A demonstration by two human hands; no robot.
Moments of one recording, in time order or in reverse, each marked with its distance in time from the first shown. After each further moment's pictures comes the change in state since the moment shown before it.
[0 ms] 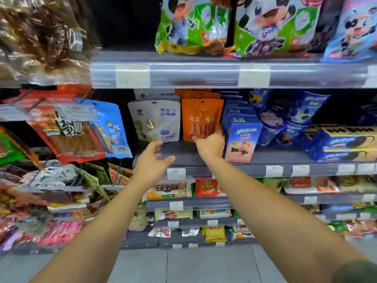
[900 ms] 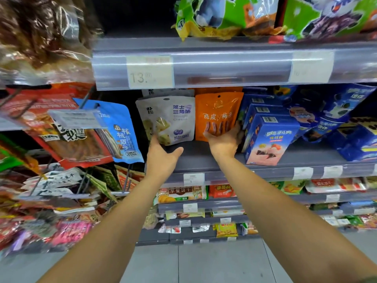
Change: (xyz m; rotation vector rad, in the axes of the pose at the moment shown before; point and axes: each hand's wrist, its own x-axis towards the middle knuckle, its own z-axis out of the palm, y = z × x) left_hand 0.071 -0.038 0.003 -0.028 0.158 -0.045; right_hand 0.032 0.017 0.057 -0.031 0.189 0.051
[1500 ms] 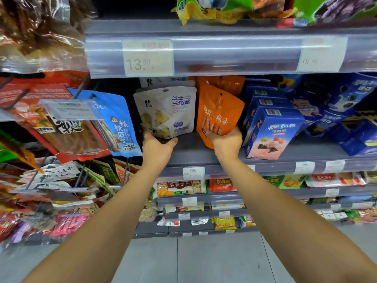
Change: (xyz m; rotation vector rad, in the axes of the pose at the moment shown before) left_hand 0.018 -0.011 0.003 -0.072 0.048 -0.079; right_hand -0.015 0.006 -0.020 0.179 -0.059 -0.059
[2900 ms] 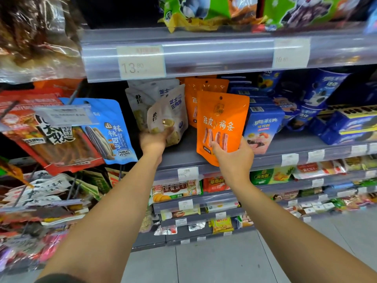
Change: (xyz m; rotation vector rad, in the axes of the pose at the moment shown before) left_hand 0.036 0.012 0.027 -0.319 0.034 -0.225; right_hand -0.069 -0.019 -0.070 0.057 0.047 -0.085
